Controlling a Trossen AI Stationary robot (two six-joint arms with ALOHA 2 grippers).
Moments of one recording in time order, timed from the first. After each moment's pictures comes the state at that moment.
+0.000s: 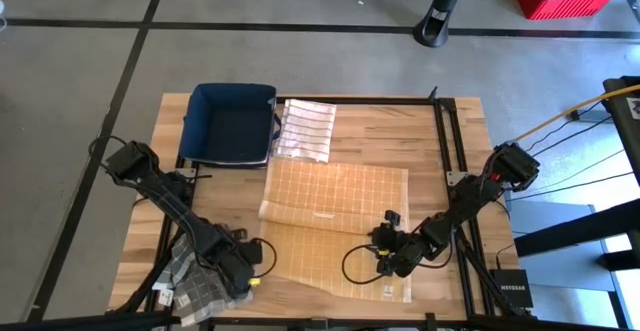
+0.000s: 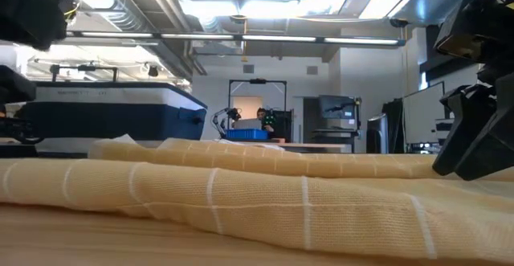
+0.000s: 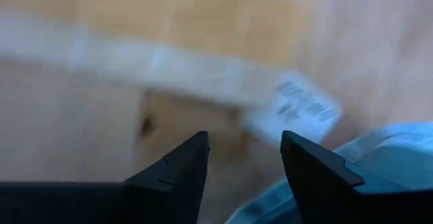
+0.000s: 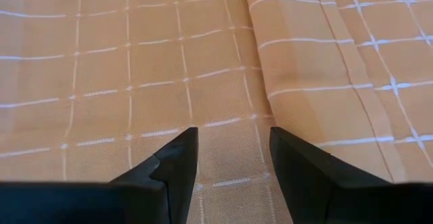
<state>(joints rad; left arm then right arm) -0.75 1.67 0.88 -0.45 -0.08 -0.93 0.73 1.67 0.68 -0.06 0.54 0.81</state>
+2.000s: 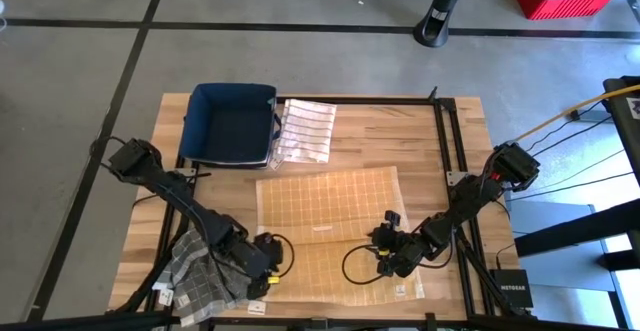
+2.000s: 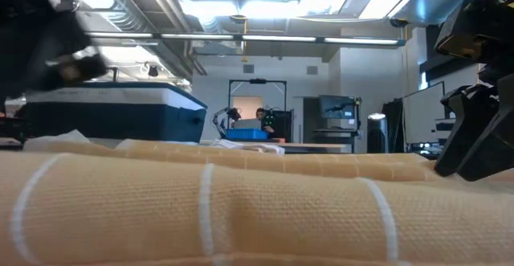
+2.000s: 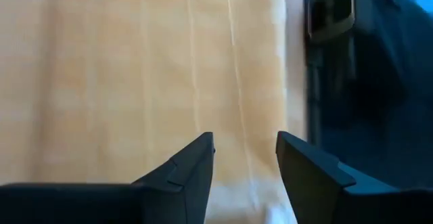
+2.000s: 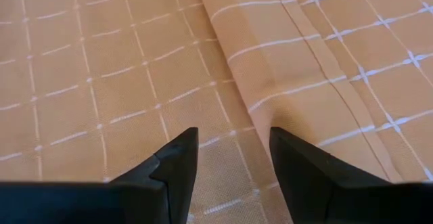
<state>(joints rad) -0.64 1.67 0.93 -0.12 -0.04 -0.80 0.73 1.67 0.68 -0.06 0.53 0.81</state>
